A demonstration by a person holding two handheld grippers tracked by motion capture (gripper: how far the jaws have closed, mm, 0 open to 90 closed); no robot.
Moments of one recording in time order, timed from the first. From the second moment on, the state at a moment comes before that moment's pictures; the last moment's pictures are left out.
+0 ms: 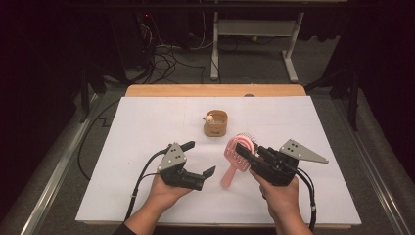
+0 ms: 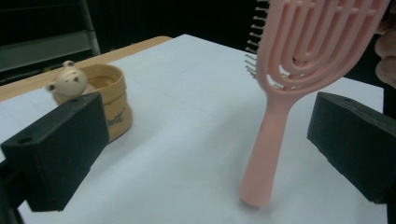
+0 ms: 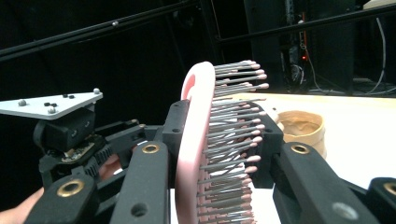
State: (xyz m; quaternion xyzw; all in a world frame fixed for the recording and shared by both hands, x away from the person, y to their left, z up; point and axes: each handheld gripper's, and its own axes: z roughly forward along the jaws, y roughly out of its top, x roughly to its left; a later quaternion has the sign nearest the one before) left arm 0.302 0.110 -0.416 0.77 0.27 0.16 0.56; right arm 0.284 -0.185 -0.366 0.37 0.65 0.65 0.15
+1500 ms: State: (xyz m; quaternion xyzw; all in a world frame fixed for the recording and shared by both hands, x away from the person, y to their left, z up) left arm 0.296 0.176 -0.450 0.75 0.30 0.21 0.55; right arm 0.285 -0.199 -0.363 0.36 0.65 0.64 0.19
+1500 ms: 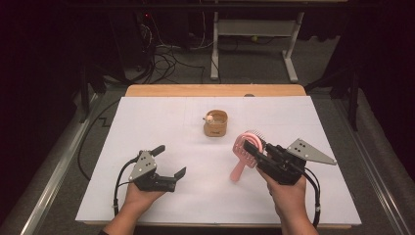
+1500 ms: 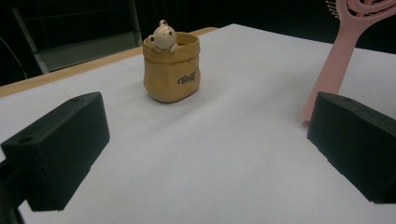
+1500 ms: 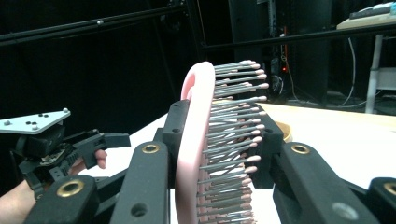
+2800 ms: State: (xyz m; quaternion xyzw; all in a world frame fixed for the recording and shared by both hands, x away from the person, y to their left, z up) left arm 0.294 0.181 -0.449 0.73 0.30 0.20 0.57; right arm 0.285 -0.209 -0.357 0.36 0.63 0.63 0.26
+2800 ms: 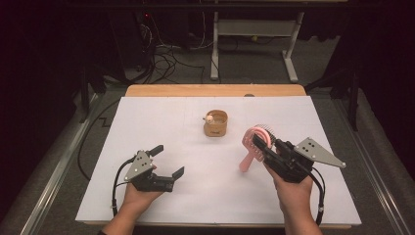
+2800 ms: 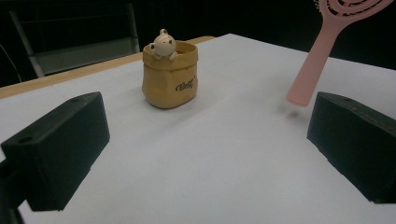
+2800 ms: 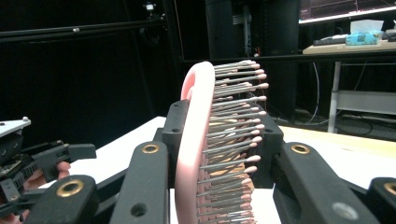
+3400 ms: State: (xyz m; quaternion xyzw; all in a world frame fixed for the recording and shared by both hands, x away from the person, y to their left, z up) left arm 0.295 0.182 -0.449 0.73 0.31 0.20 0.57; right arm 0.297 -0.199 -0.349 0.36 0.63 0.63 0.28
